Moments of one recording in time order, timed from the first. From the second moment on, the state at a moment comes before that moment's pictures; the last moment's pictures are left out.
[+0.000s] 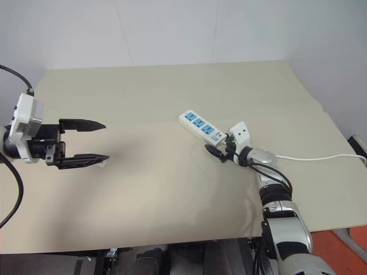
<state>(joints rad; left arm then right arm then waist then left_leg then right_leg) -0.38 1.06 0.28 -0.20 -0.67 0.53 -1.29 -0.75 -0.37 -0.01 0.81 0.15 -0.03 0.79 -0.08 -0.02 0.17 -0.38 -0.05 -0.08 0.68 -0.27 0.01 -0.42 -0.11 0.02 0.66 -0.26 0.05</state>
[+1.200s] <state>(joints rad) -0.42 1.10 0.28 -0.13 -0.65 0.52 -1.36 -0.56 -0.46 0.21 0.43 0.17 -0.18 1.41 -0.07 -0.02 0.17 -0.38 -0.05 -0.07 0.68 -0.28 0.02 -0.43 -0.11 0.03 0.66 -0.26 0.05</state>
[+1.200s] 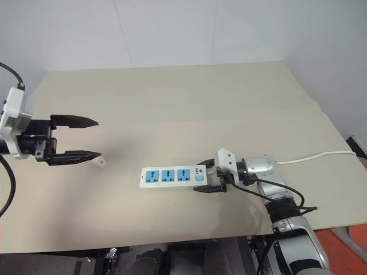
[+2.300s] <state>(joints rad) -1.27 1.22 -0.73 0.62 -0.16 -0.25 -1.61 -0.58 -0.40 0.24 0.52 0.14 -0.21 1.38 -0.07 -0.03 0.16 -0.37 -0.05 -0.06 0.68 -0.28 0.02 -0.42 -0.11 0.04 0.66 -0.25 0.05</state>
